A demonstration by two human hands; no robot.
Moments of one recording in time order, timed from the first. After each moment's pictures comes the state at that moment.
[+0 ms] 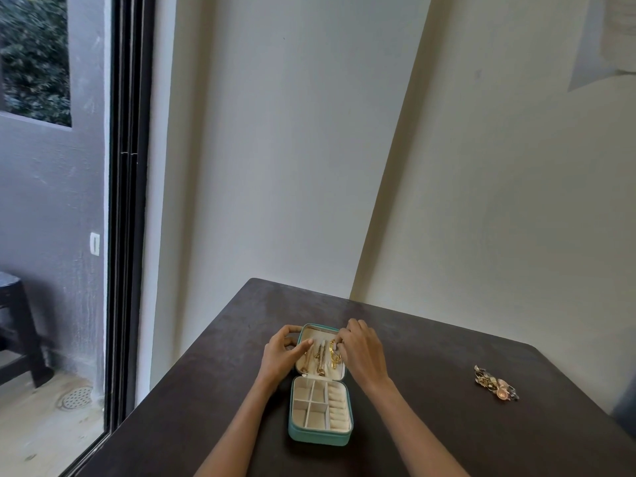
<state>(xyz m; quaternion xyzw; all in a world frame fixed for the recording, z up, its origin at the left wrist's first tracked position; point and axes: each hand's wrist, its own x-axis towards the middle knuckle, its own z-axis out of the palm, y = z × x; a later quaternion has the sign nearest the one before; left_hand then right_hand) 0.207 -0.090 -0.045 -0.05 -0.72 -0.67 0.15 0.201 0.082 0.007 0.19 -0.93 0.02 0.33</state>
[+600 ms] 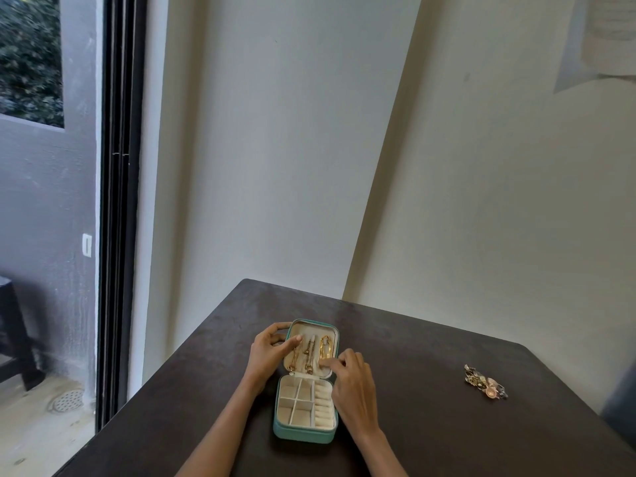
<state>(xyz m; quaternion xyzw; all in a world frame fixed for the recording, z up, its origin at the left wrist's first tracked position) 0.207 -0.091 -0.045 -0.06 -0.66 -0.73 0.16 0.246 0.092 -0.037 0.18 -0.91 0.11 0.36</state>
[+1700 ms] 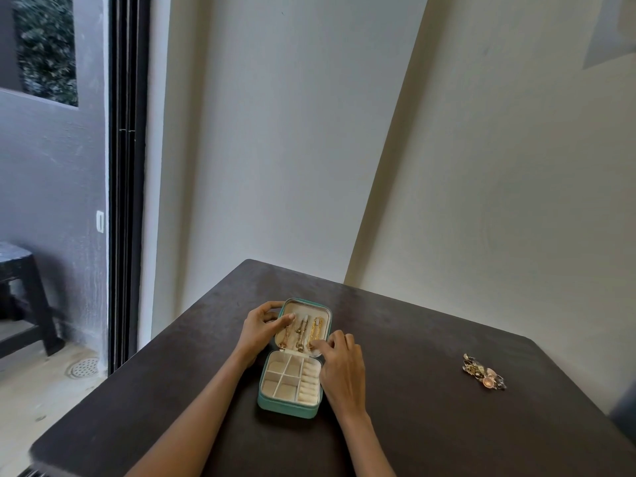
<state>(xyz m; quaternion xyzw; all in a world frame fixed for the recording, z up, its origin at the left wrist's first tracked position) 0.203 -0.089 -0.046 -0.05 -0.68 -0.72 0.16 0.248 0.095 -0.038 0.20 -0.90 0.12 0.37</state>
